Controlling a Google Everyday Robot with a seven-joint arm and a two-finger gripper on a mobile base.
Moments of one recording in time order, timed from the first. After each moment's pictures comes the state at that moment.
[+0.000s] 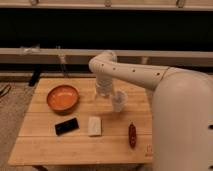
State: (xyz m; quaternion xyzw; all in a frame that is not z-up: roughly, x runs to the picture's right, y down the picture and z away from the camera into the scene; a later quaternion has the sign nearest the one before) arm -0.001 0.063 0.815 -0.23 -0.26 -0.71 0.61
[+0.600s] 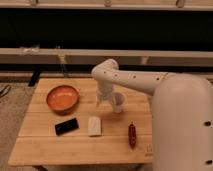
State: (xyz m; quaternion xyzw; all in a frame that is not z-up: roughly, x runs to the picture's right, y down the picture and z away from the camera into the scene) arm 0.001 0.101 0.834 -0.24 -0.28 -0.69 0.62
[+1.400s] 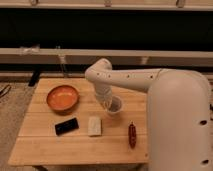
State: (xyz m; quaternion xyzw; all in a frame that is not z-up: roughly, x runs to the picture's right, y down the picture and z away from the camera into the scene) arm 0.005 0.089 0.804 -0.28 -0.23 -0.72 0.60
